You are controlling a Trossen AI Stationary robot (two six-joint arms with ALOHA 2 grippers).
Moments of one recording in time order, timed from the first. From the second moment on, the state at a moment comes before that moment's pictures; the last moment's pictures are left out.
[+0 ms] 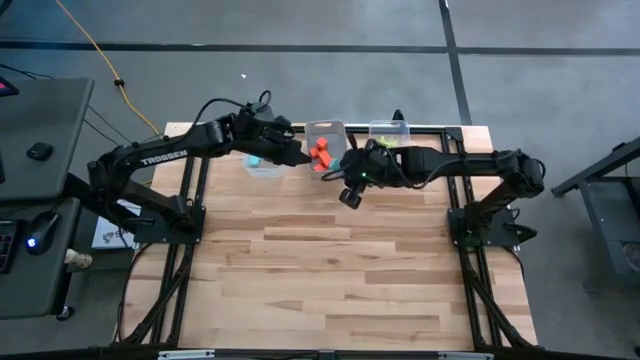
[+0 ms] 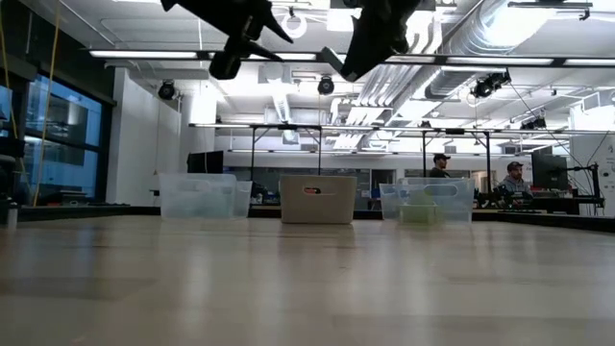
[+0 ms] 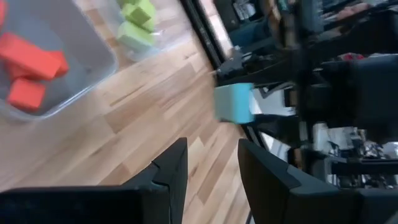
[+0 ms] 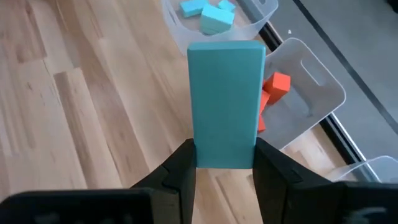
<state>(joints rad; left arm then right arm) 0.51 1.36 1.21 -0.42 0.32 -0.86 -0.06 1.56 1.46 -0.78 0.35 0.21</state>
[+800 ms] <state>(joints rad) 0.46 1.55 1.21 -0.21 0.37 -0.91 -0.08 1.63 1.46 -0.80 0.29 0.12</state>
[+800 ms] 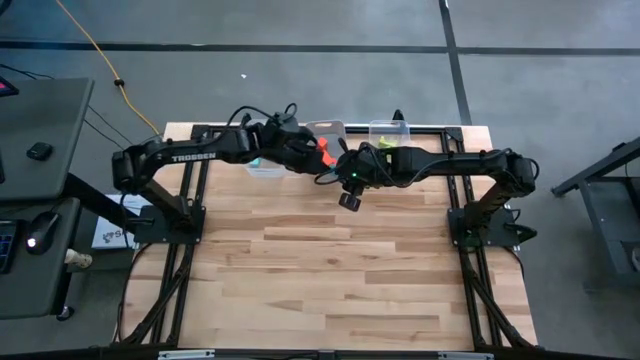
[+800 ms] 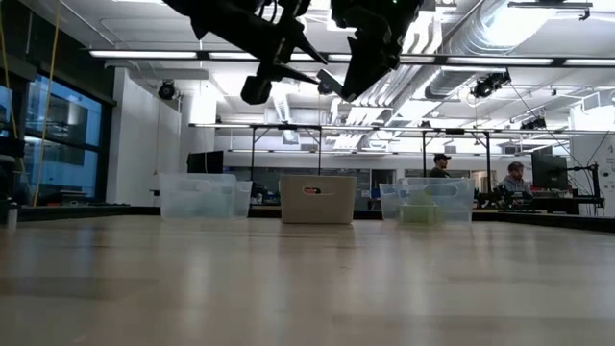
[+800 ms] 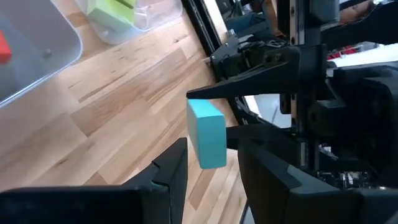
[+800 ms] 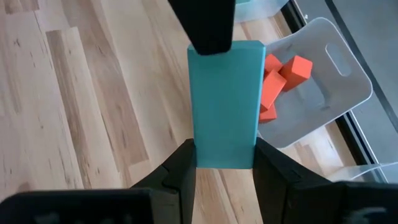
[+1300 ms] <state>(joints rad) 0.46 1.55 1.21 -0.21 0.37 -0.90 -0.08 1.62 1.46 -0.75 0.27 0.15</state>
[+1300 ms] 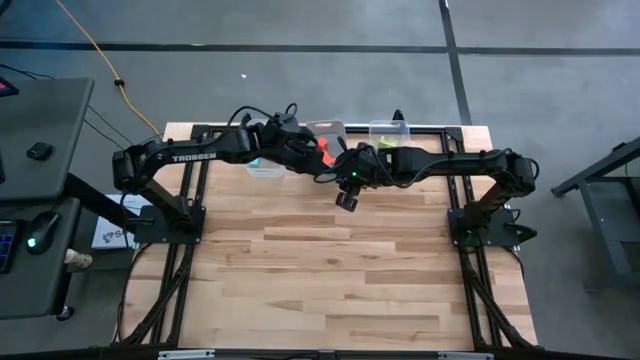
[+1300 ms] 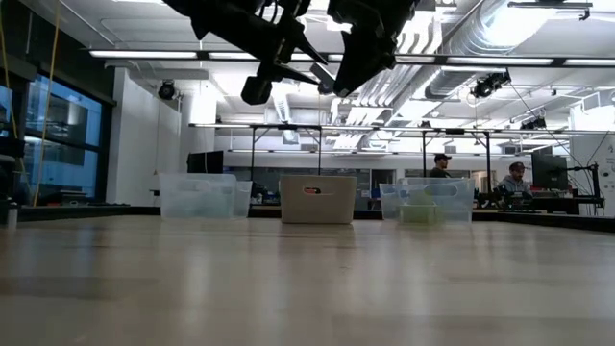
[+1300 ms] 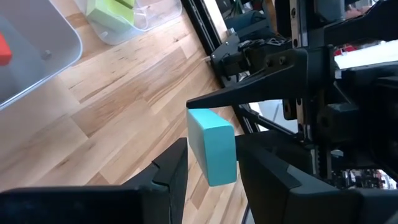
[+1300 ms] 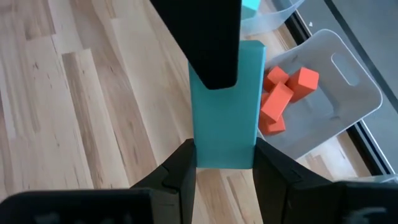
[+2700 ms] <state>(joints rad) 0.46 1.55 1.21 -0.24 0.37 -0.72 -0.10 1.62 1.46 -0.68 0.18 0.23</state>
